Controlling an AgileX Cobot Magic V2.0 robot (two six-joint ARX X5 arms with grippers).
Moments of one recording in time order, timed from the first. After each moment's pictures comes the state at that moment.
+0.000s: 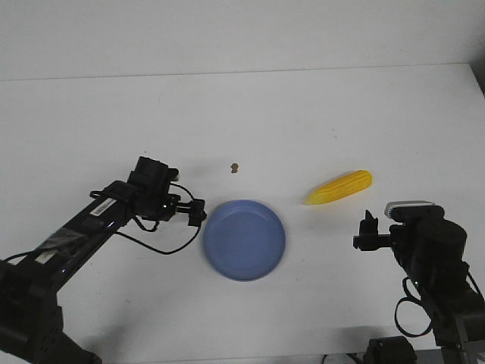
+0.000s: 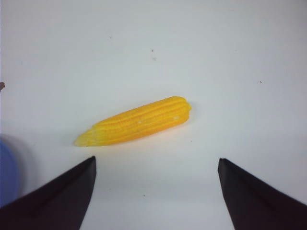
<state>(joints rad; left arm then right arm) -0.36 1.68 1.22 -0.51 0.31 -0.16 0.04 0.69 0.91 -0.77 0.03 0.06</state>
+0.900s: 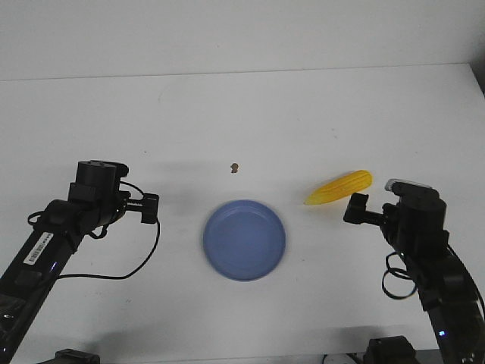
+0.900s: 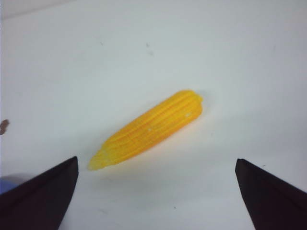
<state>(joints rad) -0.23 1.34 1.17 -0.63 0.00 -0.04 0.04 0.90 0.91 -0.65 0.03 0.37</state>
